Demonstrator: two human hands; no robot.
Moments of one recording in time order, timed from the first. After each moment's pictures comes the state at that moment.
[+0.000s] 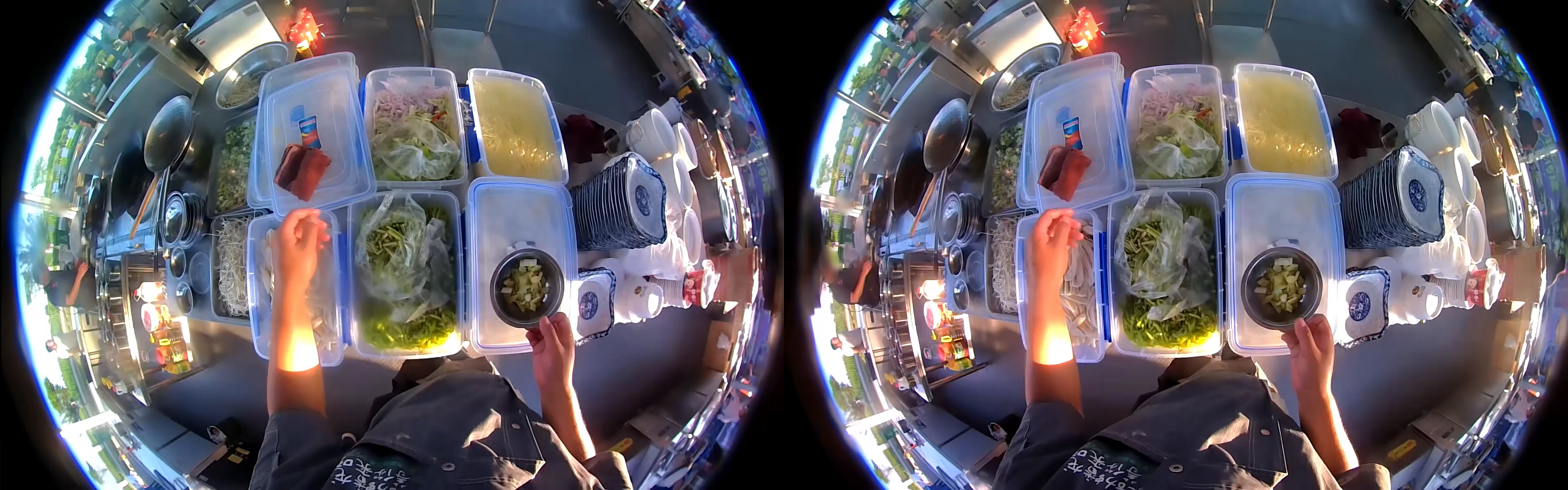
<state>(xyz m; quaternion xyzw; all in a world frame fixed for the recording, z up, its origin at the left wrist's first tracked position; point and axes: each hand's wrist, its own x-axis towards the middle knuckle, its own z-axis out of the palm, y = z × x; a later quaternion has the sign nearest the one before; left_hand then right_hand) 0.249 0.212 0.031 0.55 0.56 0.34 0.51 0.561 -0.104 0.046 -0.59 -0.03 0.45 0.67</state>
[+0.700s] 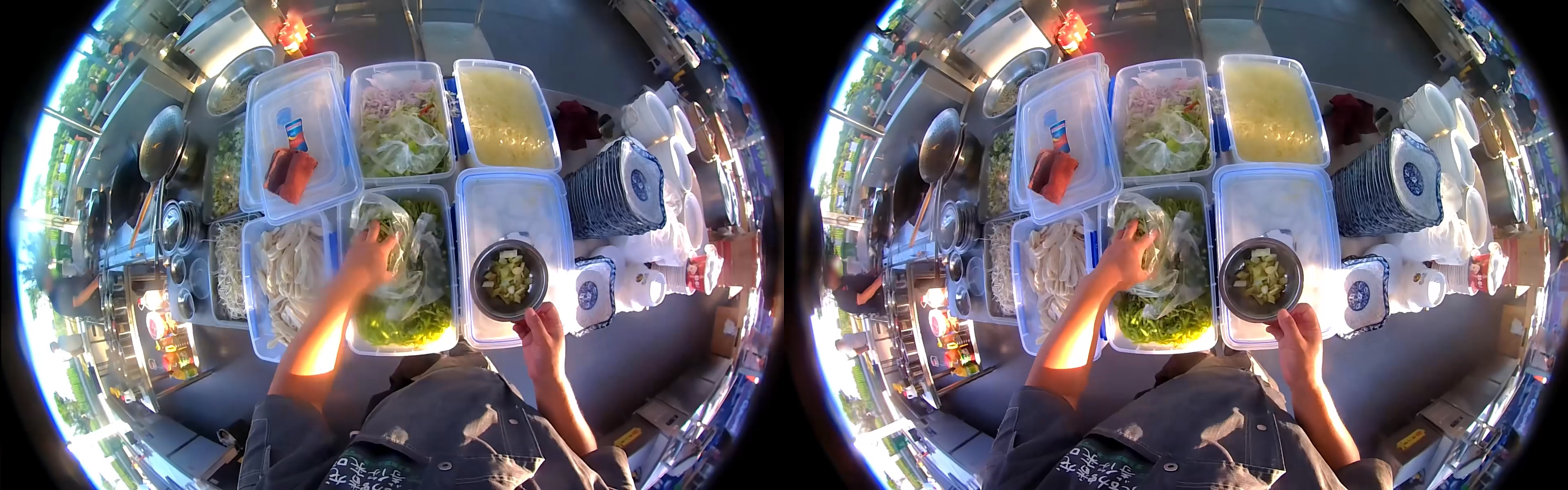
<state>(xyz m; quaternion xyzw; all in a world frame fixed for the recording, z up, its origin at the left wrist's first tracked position) 0.328 0.172 -0.037 0.91 0.36 -0.09 0.20 0.560 -0.101 0.037 -0.57 -0.02 0.48 0.67</state>
